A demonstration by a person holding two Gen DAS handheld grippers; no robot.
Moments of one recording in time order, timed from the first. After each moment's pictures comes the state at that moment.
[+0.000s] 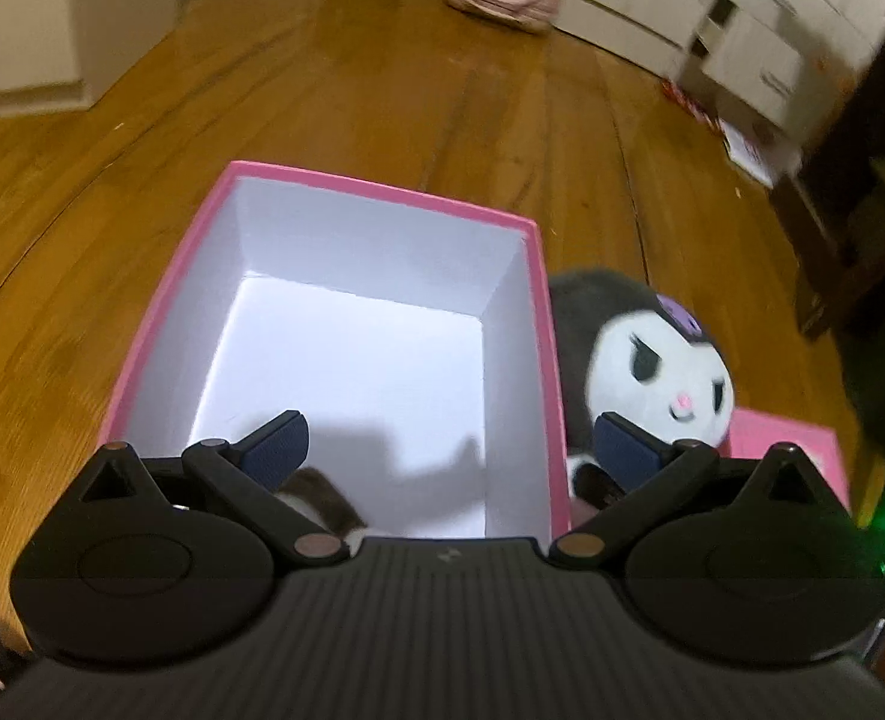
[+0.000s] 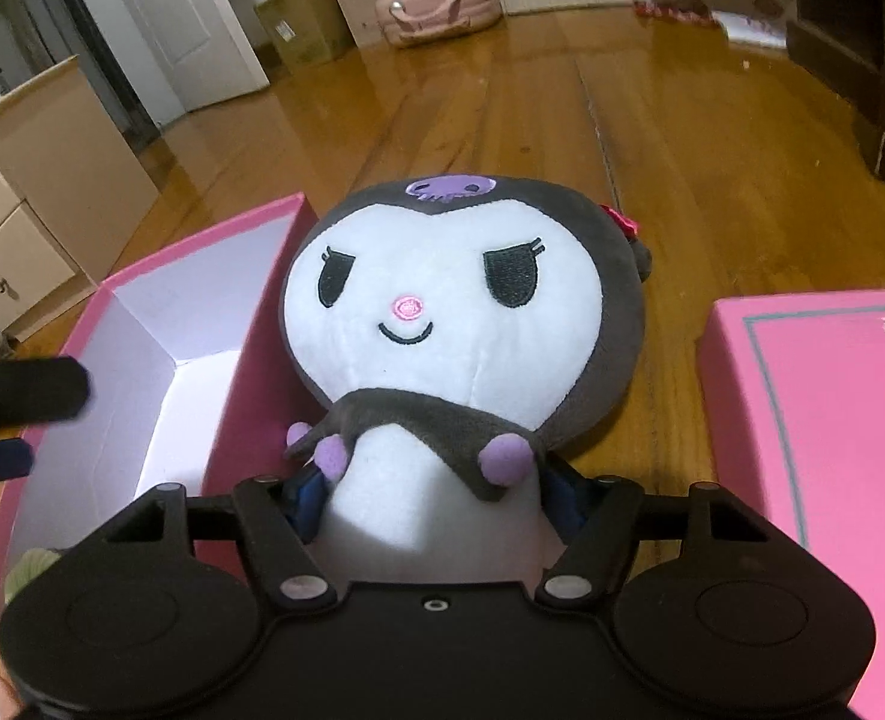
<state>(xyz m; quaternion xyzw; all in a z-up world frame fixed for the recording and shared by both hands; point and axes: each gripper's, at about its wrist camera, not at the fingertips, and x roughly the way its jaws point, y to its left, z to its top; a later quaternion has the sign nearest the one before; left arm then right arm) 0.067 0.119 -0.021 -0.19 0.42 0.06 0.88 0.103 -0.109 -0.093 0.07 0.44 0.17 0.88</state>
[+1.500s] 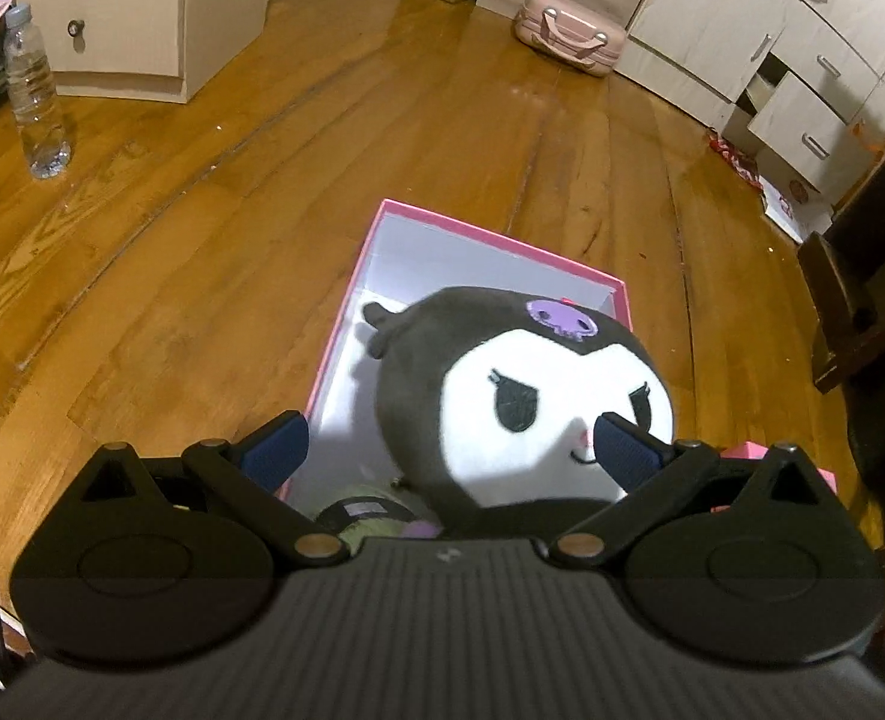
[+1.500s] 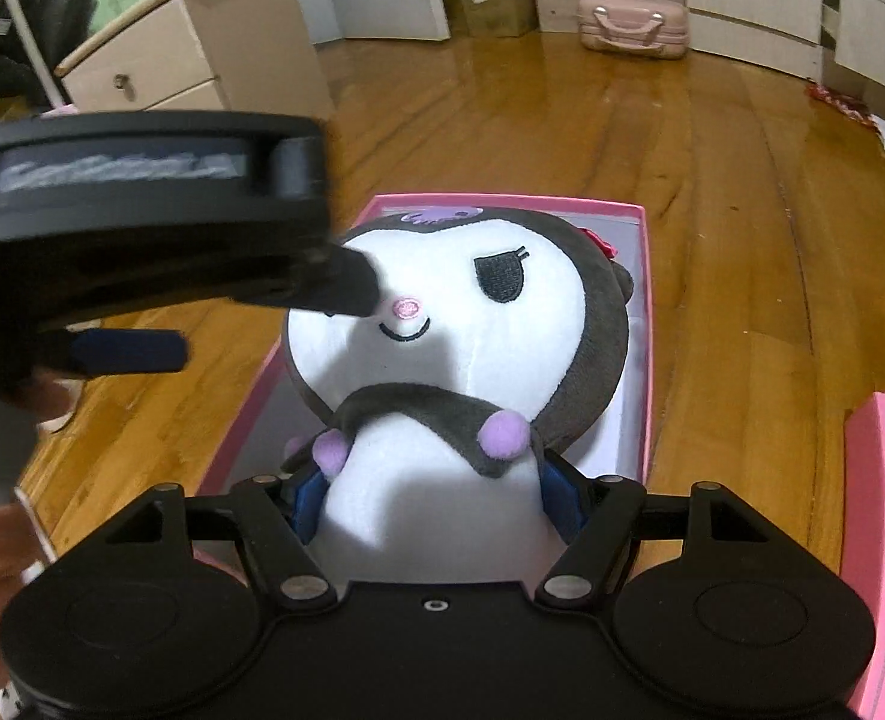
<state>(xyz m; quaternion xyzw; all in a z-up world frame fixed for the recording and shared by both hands) 0.027 0.182 0.007 -0.21 0.41 0.10 0.88 0.045 -0.003 -0.028 -0.03 0.44 0.28 0.85</state>
